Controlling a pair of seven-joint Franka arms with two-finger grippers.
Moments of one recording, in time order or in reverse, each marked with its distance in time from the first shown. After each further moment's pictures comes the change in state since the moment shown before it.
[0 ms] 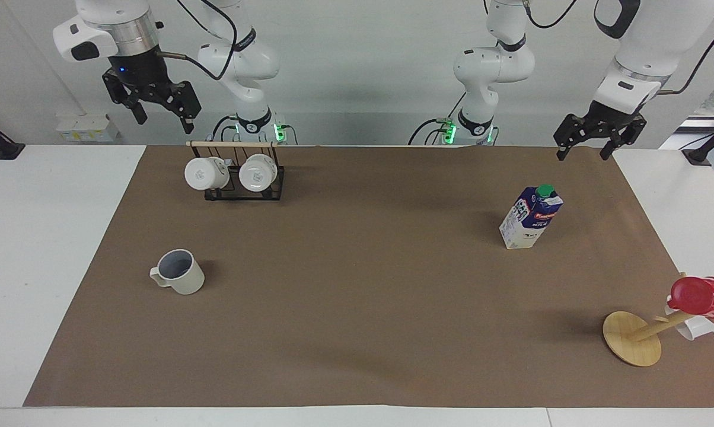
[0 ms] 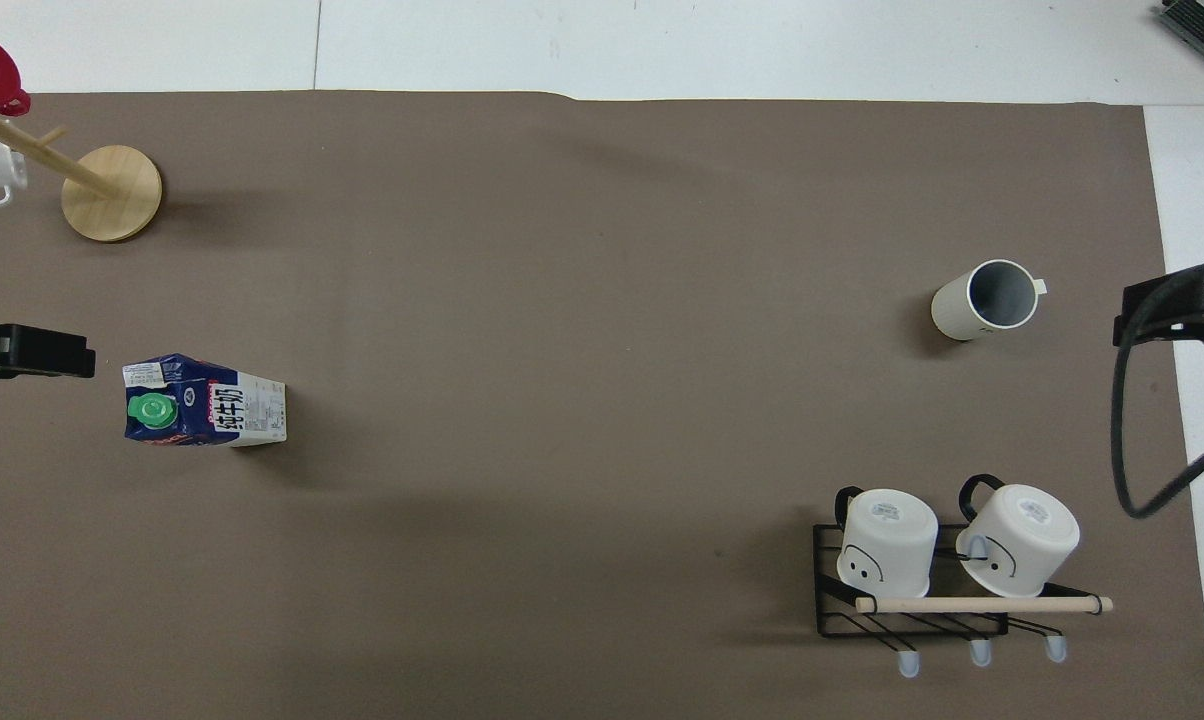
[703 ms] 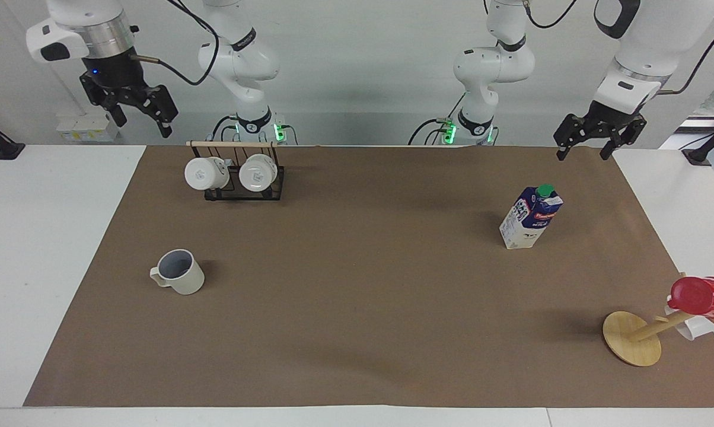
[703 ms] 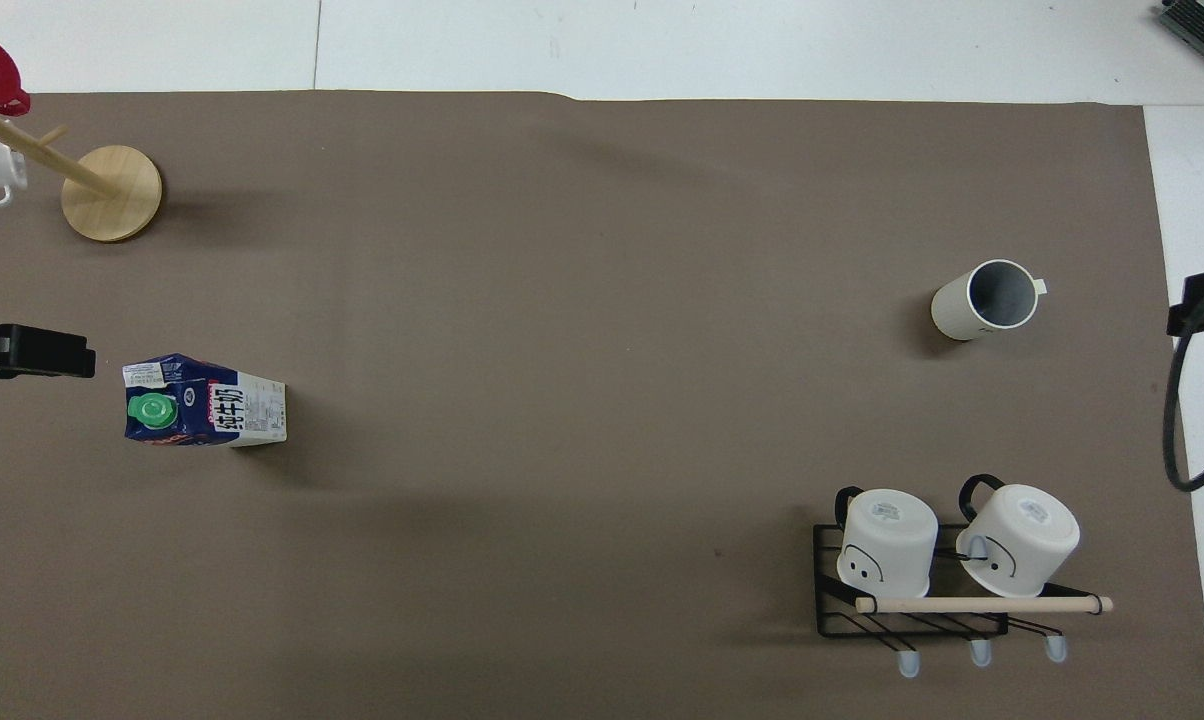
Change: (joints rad) left arm 0.000 0.000 0.000 0.000 0.000 0.000 0.000; right arm -0.104 -0.019 -0.016 -0.107 0.000 0.139 -0.091
